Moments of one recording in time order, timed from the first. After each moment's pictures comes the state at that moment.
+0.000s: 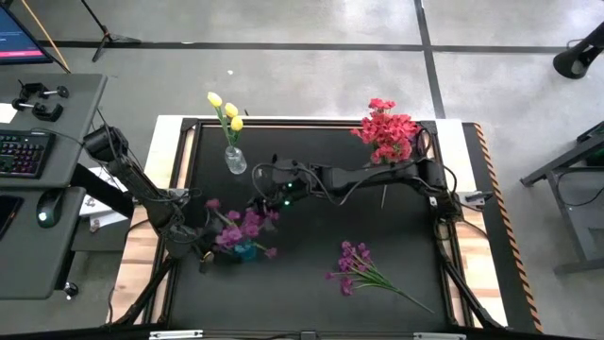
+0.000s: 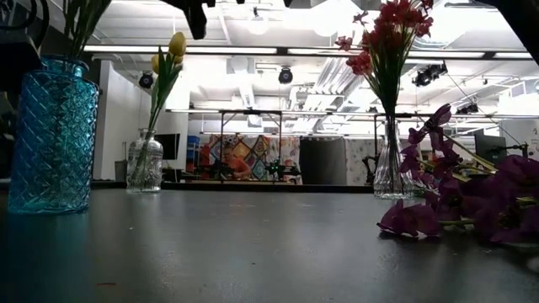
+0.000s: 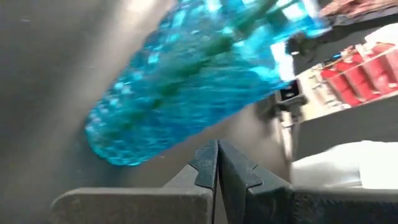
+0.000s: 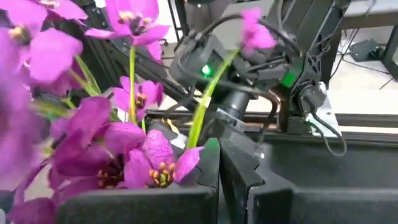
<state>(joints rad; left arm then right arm) -0.91 1.03 0.09 0.42 -0.52 -1.13 0.04 2.11 1.87 -0.04 -0.29 0.10</state>
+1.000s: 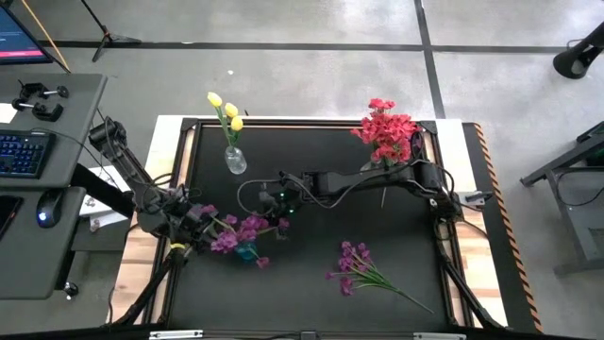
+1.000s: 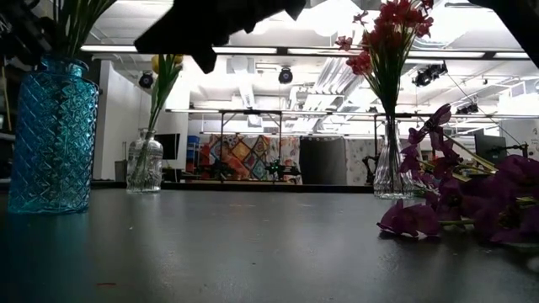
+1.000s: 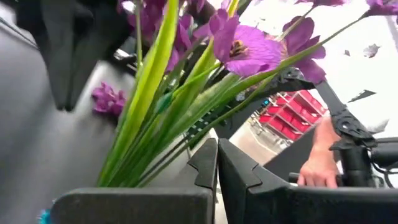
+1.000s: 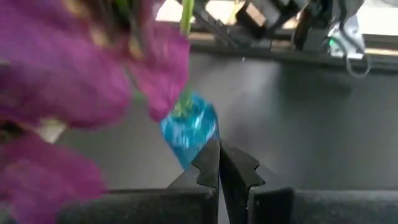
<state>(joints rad) -0.91 0.65 0.22 0.41 -0.61 -0.67 0.06 2.15 1.87 -0.31 -0.30 -0.05</state>
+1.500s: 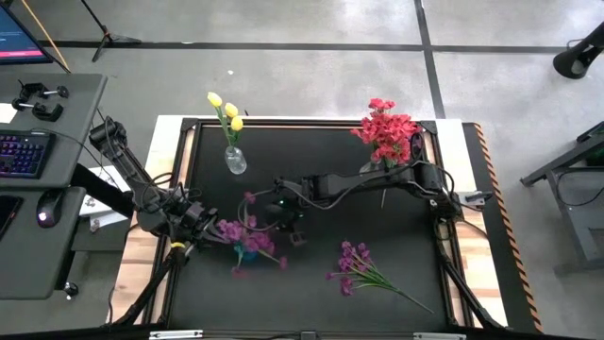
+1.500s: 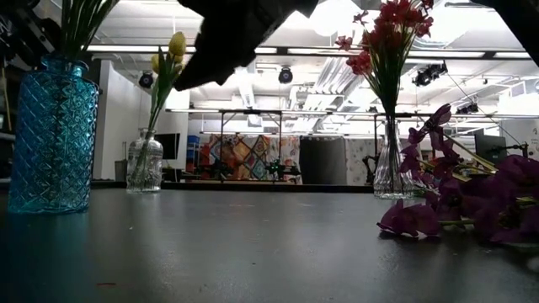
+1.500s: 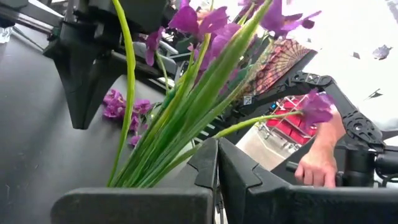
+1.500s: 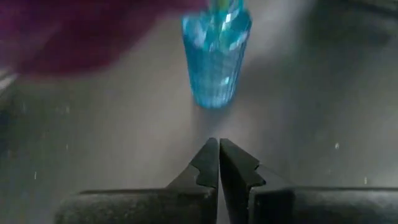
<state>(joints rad) -0.91 0.63 0.22 0.40 -0.64 -0.66 0.07 2.15 1.87 -0.59 -0.28 -0.28</state>
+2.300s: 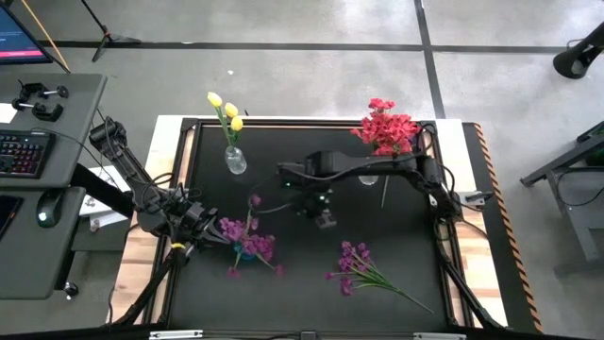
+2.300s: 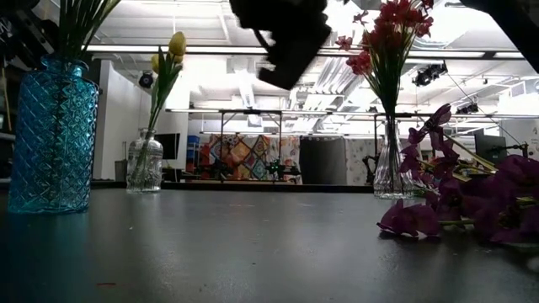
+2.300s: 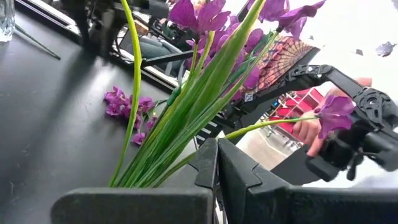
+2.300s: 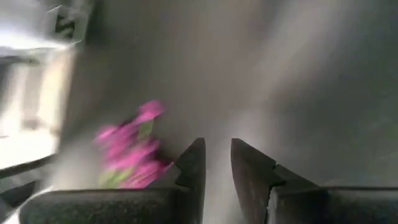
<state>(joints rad) -0.91 0.63 0.22 0.39 -0.64 -0.66 -0.01 2.15 2.06 -1.34 -0.45 -0.35</state>
